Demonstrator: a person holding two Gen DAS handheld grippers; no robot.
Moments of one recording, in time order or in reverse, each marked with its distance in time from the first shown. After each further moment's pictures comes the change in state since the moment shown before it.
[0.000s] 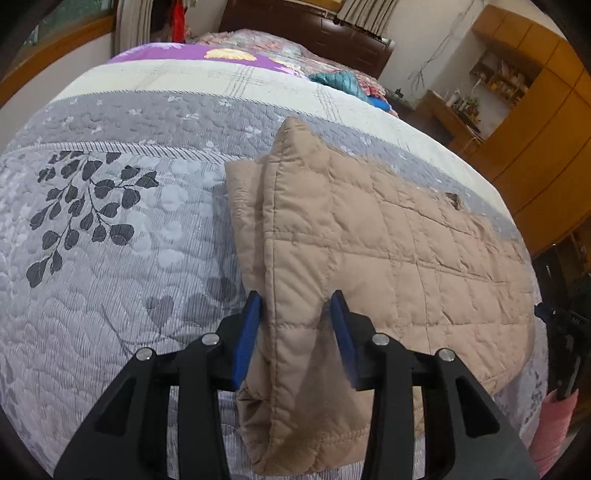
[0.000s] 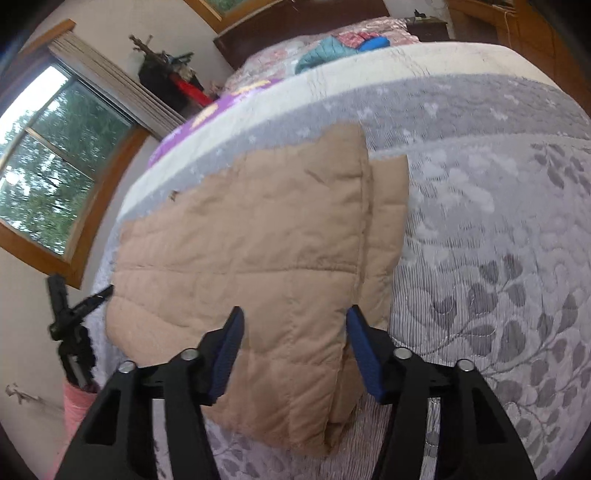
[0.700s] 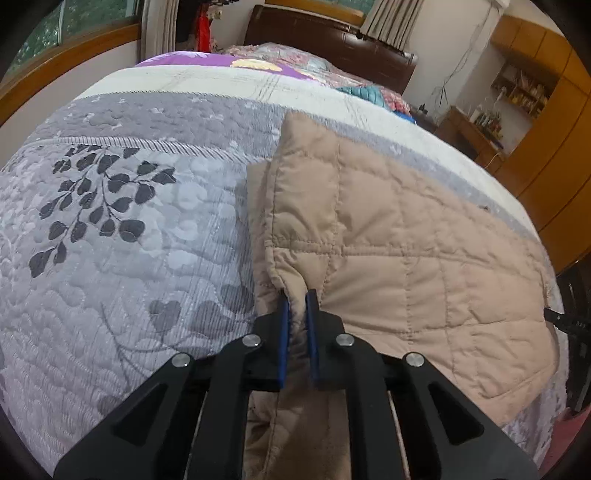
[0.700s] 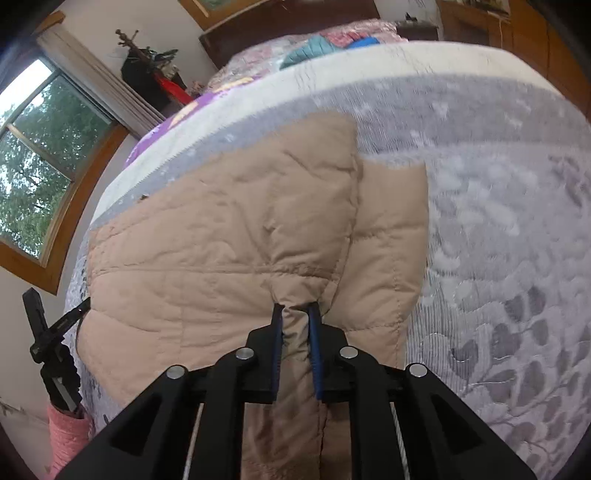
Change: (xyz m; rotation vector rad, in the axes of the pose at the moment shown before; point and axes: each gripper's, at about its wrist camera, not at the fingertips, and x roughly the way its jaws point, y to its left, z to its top) left arm 0.020 -0.004 -0.012 -0.028 -0.063 0.098; right arm 0.048 0.001 0.018 0.001 -0.011 -0.078
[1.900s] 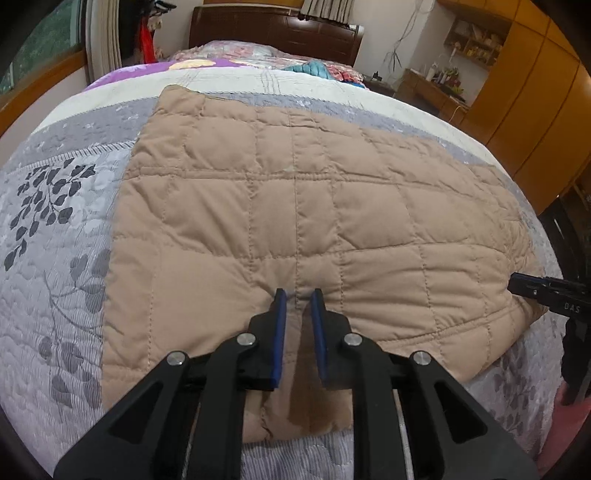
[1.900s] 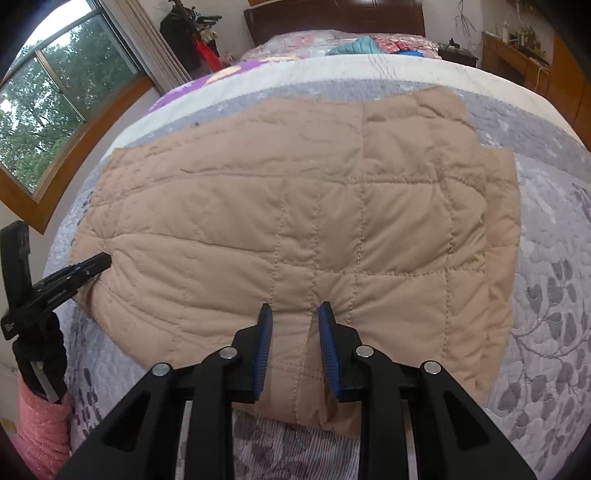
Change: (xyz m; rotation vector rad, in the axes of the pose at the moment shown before) left arm -0.009 -0.080 -0.046 0.187 0.043 -0.062; right arm 0.007 0.097 -0.068 -0.204 0.018 -0.078
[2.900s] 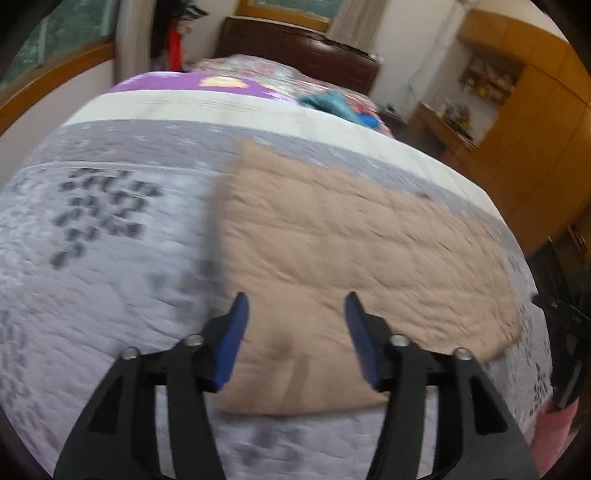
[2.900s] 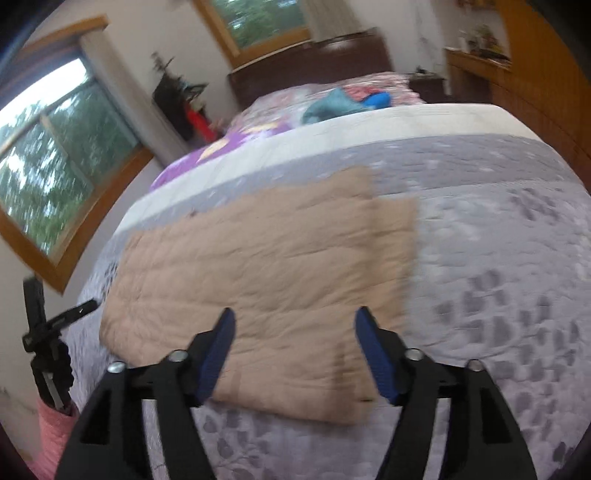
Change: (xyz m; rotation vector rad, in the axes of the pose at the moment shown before) left arm -0.067 0.077 0.025 -0.140 -0.077 -0.005; right arm -0.103 -0.080 -0.010 0.158 -0.235 0.063
